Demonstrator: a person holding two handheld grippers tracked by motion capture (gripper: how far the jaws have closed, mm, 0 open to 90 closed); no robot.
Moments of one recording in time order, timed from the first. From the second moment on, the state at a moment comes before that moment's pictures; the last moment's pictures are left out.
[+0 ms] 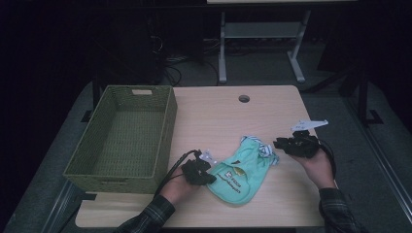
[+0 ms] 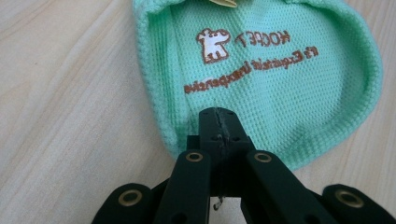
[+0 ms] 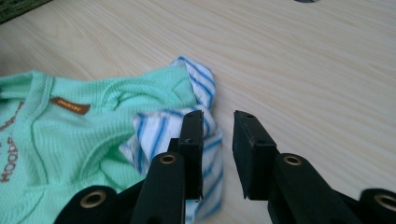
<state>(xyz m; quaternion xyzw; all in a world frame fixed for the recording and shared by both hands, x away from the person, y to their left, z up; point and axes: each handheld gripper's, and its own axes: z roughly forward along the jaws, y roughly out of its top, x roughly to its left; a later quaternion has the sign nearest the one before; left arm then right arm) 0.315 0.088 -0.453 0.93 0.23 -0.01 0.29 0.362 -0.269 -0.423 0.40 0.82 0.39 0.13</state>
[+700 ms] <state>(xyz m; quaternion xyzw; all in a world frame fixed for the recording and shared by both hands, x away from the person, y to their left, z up) 0.315 0.087 -0.453 0.93 0.22 -0.01 0.29 0.404 -0.205 -0.422 0.36 0.85 0.37 0.10</state>
